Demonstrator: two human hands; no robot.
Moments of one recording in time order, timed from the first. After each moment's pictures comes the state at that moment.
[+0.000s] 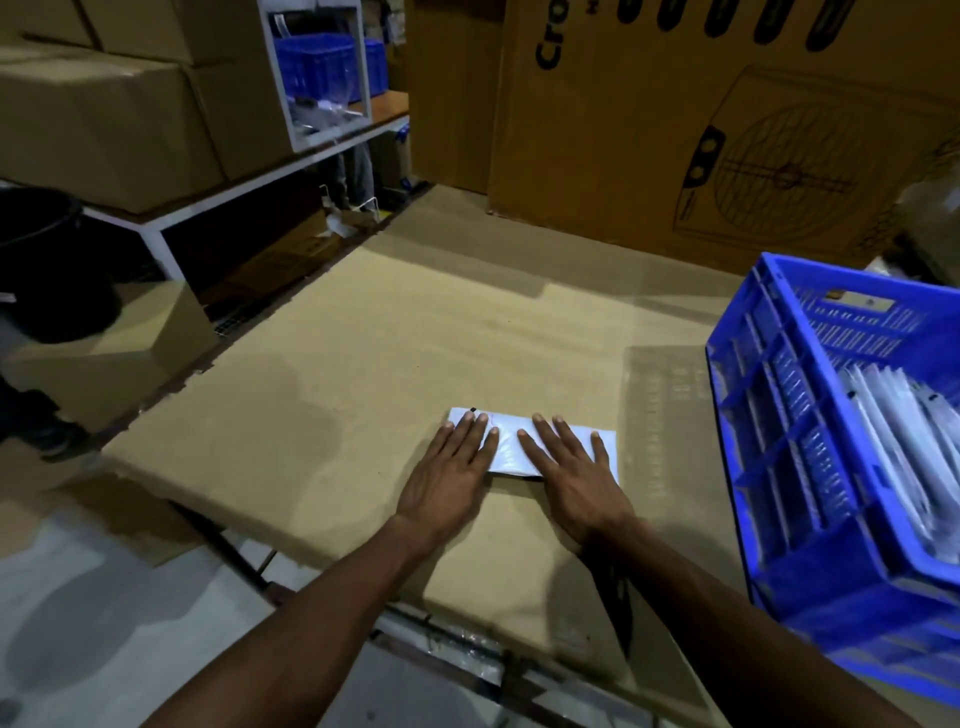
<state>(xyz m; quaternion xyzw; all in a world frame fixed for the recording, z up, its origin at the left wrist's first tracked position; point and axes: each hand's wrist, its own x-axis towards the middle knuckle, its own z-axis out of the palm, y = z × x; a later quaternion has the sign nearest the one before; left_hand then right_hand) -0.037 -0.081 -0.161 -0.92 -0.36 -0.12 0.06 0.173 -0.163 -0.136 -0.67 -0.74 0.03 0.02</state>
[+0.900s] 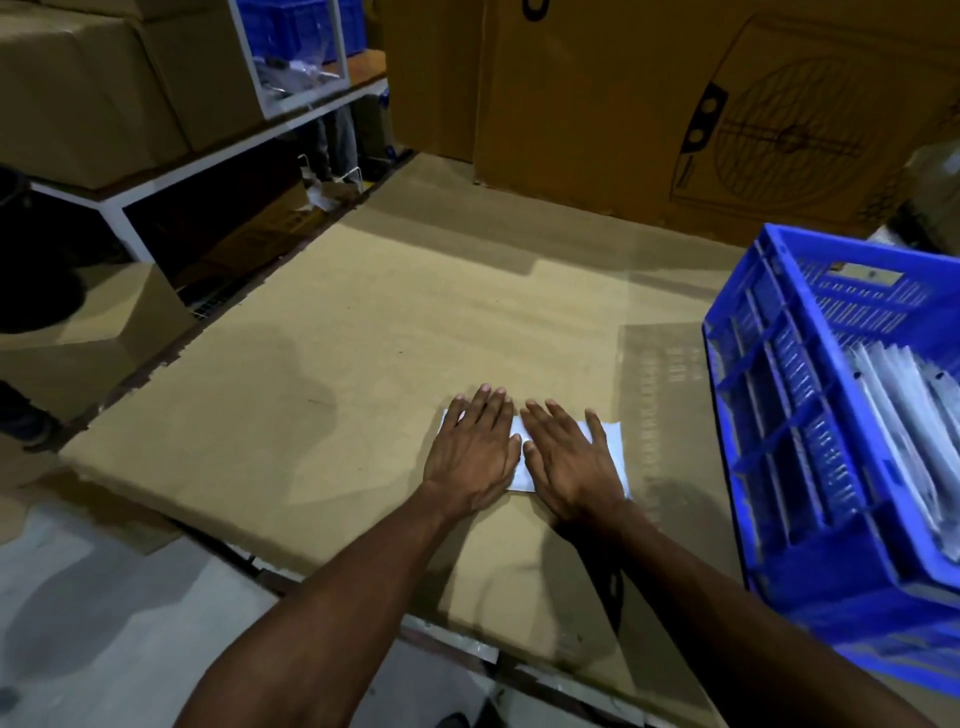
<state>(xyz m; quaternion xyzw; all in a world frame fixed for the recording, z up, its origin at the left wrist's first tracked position) 0.022 -0.070 -0.158 -0.90 -0.42 -0.10 0.03 0.183 -0.143 -0.169 -0.66 -0.71 -0.15 0.20</state>
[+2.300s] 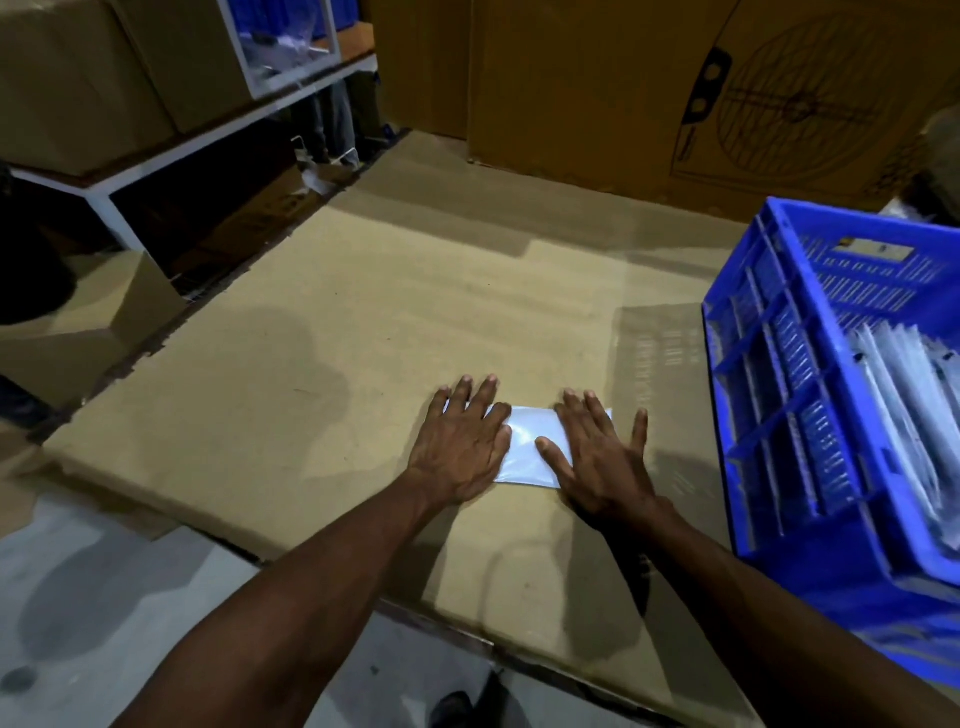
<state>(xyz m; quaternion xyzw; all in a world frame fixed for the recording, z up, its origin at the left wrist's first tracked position) 0.019 -0.068 -0.161 -0.92 -0.39 -0.08 0.03 0.214 -0.165 -0.156 -0.76 -0.64 -0.01 0.06</state>
